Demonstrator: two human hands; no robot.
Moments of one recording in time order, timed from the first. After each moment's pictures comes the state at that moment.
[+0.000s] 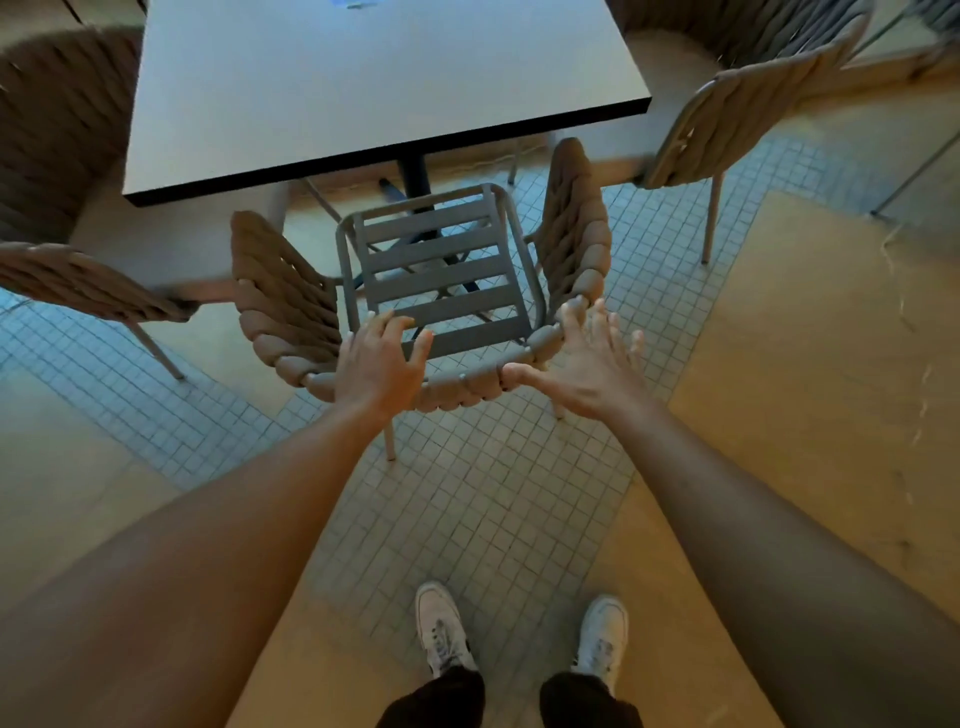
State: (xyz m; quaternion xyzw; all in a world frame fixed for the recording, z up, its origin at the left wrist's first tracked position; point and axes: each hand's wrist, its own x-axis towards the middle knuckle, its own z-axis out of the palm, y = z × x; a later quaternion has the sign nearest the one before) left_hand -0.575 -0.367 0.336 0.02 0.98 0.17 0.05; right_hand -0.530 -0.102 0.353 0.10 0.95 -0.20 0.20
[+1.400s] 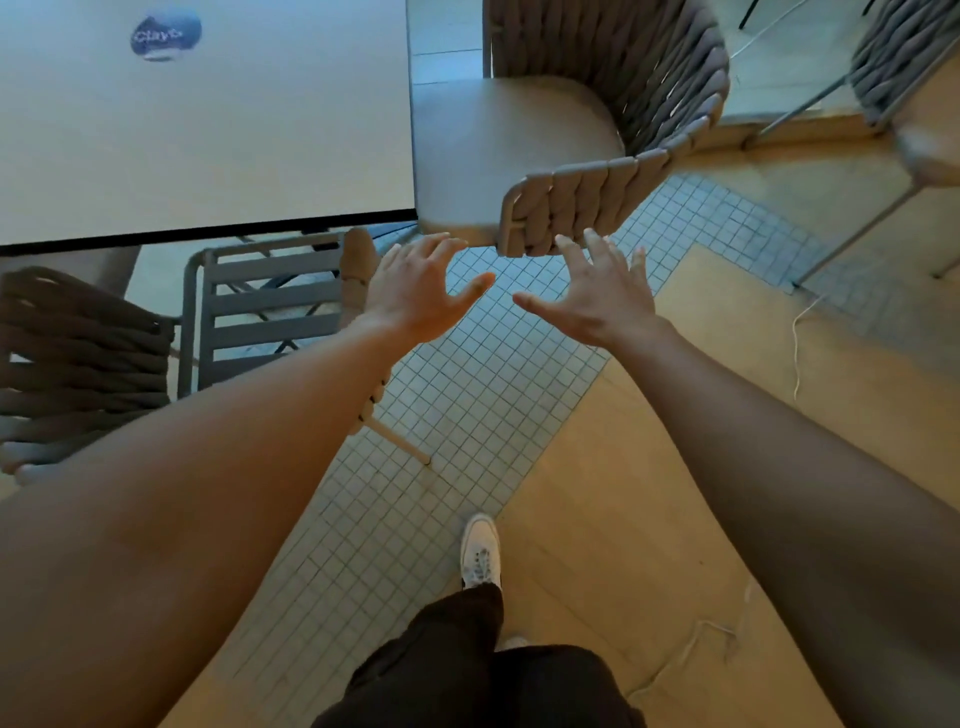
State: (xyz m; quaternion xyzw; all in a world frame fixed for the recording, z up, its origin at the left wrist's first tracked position) left_hand -0.778 0.084 0.409 0.12 0.98 0.12 0.02; right_hand -0.759 0.322 0.421 -0.01 0.99 -0.10 0.13
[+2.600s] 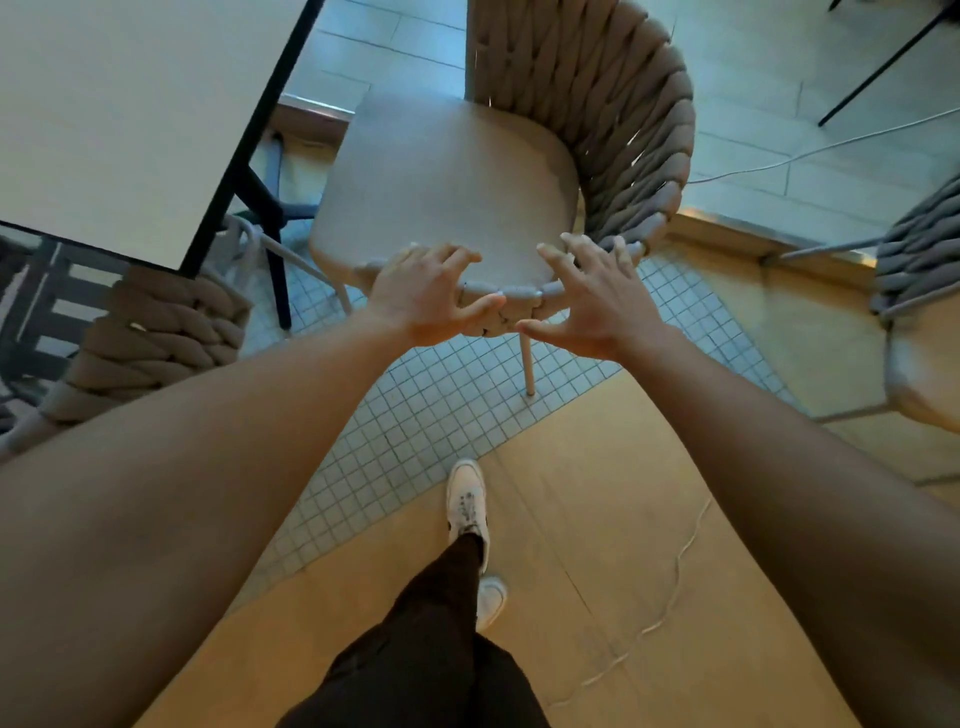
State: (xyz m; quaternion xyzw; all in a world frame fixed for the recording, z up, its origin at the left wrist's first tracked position) left_hand -1.001 0.355 0.370 0.03 0.99 0.10 0.06; right_hand -1.069 0.590 0.368 -0.32 0.94 -0.03 0.11
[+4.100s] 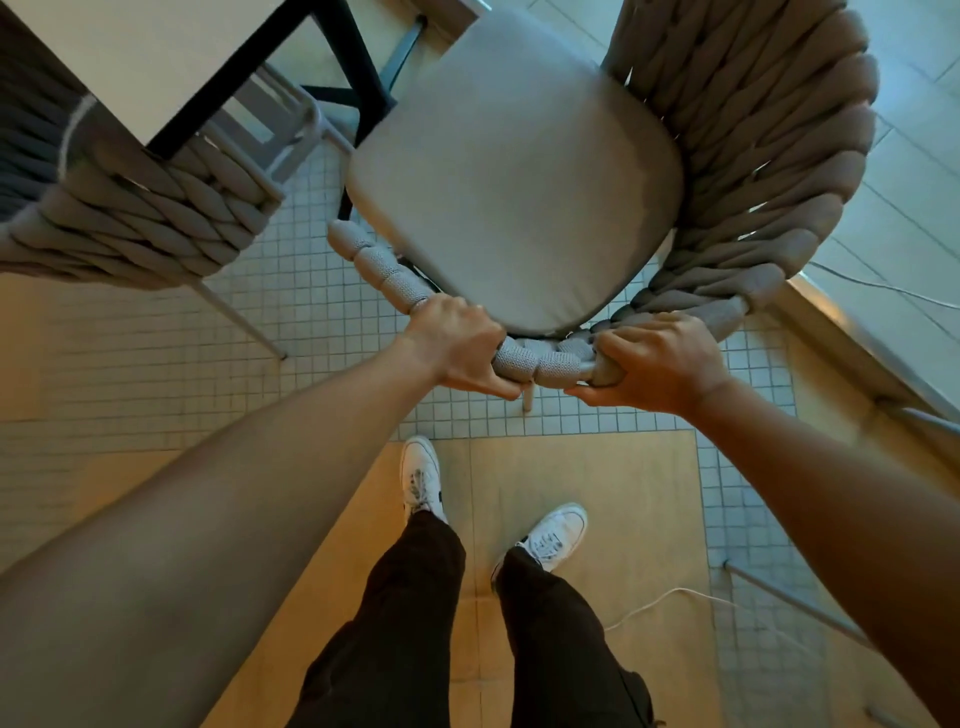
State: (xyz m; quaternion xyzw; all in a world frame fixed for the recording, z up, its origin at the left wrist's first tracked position) left_hand -1.062 0.443 0.304 -0.06 0.98 -0.01 0.20; right_hand -1.242 0.655 0.267 -0.70 0.72 -0.06 -0.01
